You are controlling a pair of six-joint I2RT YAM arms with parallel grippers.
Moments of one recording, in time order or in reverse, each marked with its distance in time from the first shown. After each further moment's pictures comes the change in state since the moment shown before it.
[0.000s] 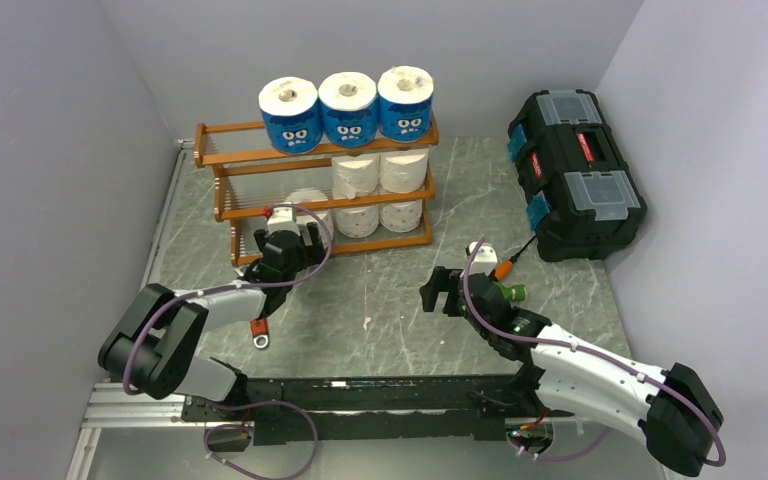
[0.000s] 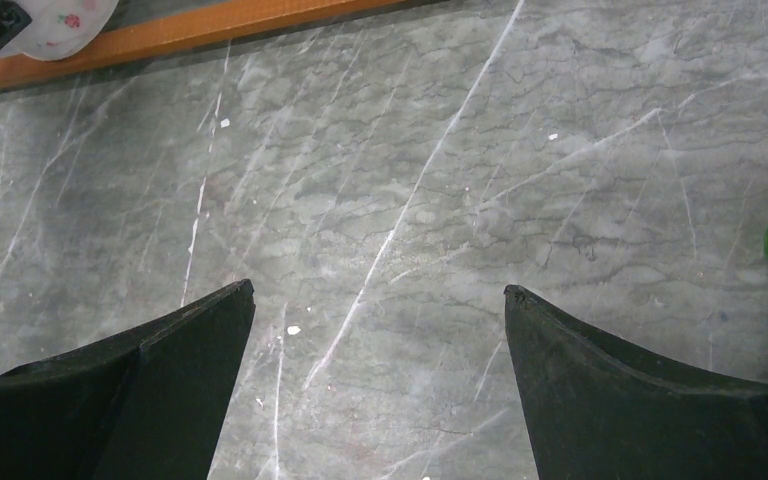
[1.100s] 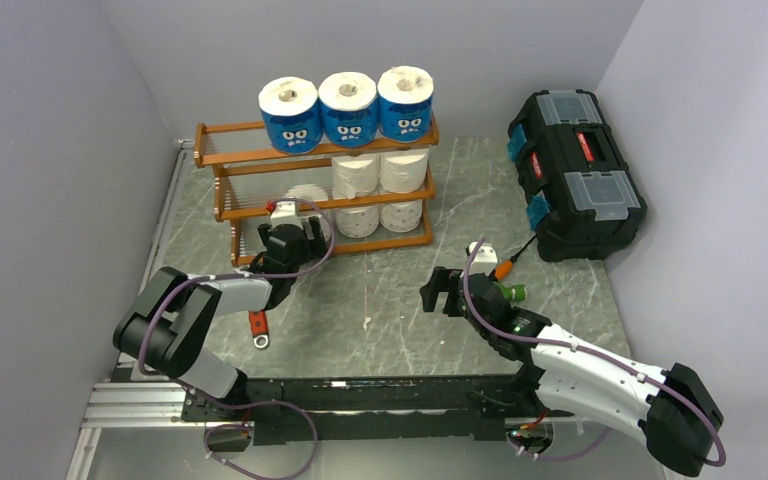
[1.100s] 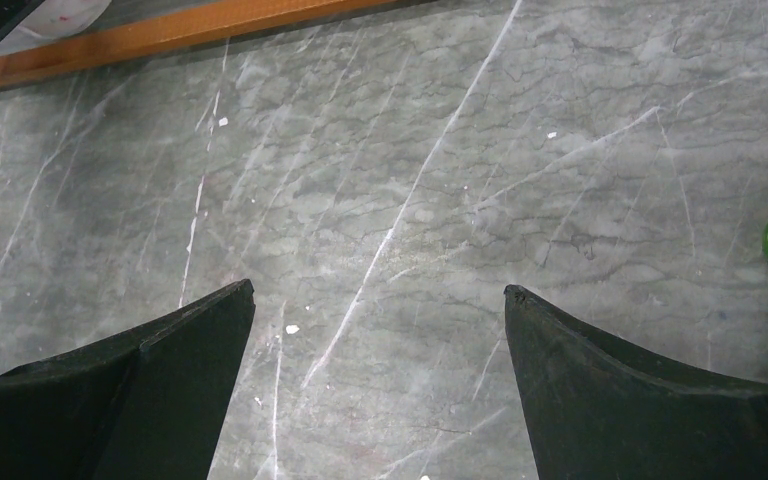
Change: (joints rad) left arm 0.025 0.112 0.052 0.058 0.010 0.004; right arm 0.000 -0.001 0.000 -0.003 0.000 0.000
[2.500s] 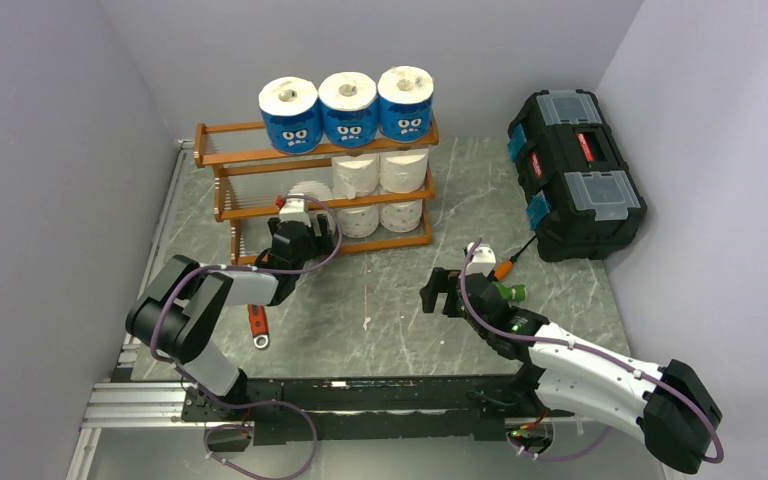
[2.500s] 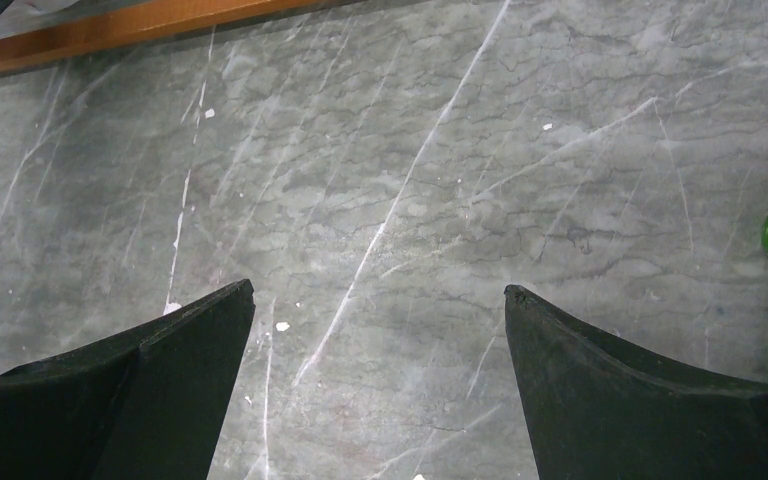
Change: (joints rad) left arm -0.007 0.090 0.034 0.107 0.076 0.051; right arm 0.000 0.024 0.000 0.000 0.001 0.000
